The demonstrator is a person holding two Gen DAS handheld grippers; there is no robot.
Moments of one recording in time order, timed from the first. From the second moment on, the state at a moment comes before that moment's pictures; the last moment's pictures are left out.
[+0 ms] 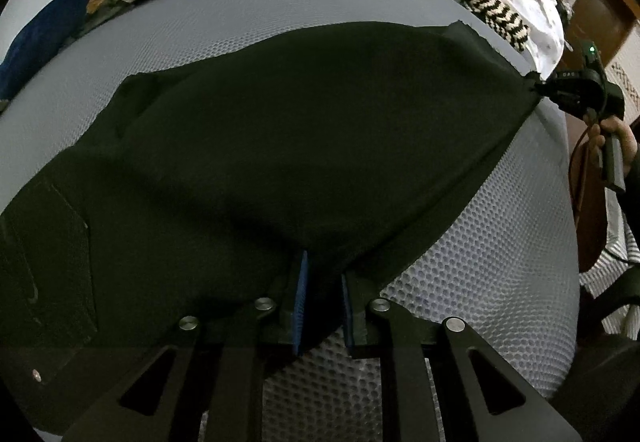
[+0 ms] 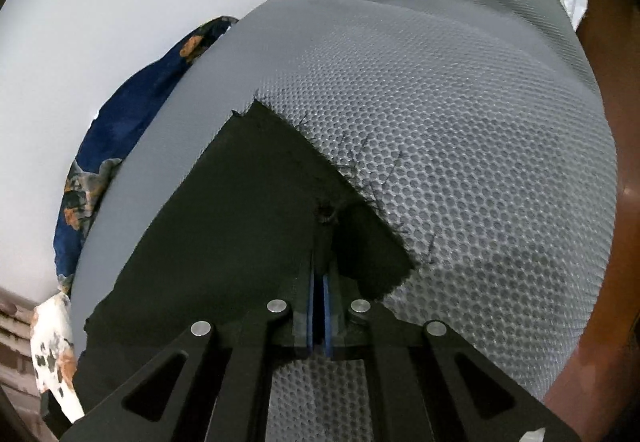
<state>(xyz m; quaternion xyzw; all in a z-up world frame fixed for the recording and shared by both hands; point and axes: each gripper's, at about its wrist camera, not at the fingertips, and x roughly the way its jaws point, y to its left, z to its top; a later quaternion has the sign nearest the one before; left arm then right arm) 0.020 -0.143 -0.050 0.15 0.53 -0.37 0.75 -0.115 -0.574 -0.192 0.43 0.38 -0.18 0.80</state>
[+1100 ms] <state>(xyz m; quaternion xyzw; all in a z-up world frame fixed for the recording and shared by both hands) 0.035 -0.107 -0.038 0.11 0.54 -0.37 0.75 -0.123 -0.576 -0.194 0.41 0.39 -0.21 0.80</state>
